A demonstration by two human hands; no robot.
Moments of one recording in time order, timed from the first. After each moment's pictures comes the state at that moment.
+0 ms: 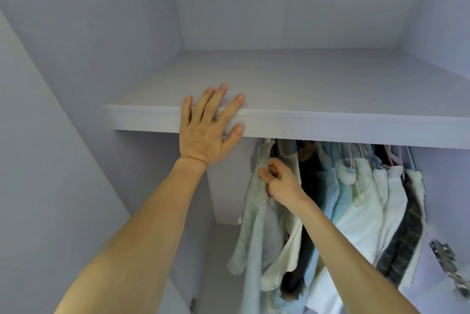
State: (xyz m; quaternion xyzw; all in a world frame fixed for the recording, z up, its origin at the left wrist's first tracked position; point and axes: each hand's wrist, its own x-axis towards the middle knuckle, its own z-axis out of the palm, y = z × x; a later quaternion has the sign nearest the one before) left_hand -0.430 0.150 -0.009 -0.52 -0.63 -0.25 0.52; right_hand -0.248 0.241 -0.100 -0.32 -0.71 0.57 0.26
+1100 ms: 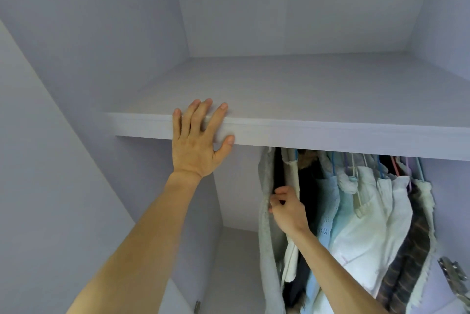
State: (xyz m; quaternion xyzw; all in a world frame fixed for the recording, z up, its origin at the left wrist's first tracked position) left_hand -0.421 0.140 -0.012 -0.50 -0.69 -0.24 0.47; right_hand -0.217 0.240 -0.149 -0.44 -0.71 0.49 0.24
